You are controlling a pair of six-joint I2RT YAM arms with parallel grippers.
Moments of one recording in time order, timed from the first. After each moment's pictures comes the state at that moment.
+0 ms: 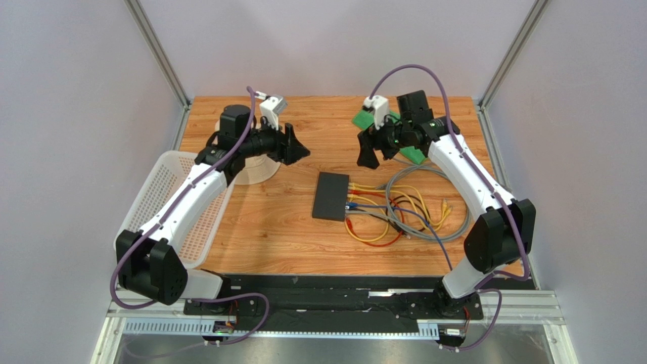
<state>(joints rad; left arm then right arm) -0.33 1.38 1.16 -0.21 0.59 -0.16 0.33 1.62 1.51 -0.71 -0.46 -0.21</state>
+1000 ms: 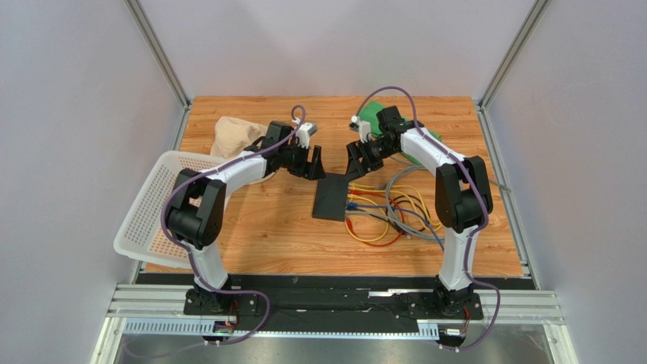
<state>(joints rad) -0.42 1.80 1.19 -0.17 0.50 -0.14 0.32 2.00 1.57 -0.72 -0.74 -0.18</state>
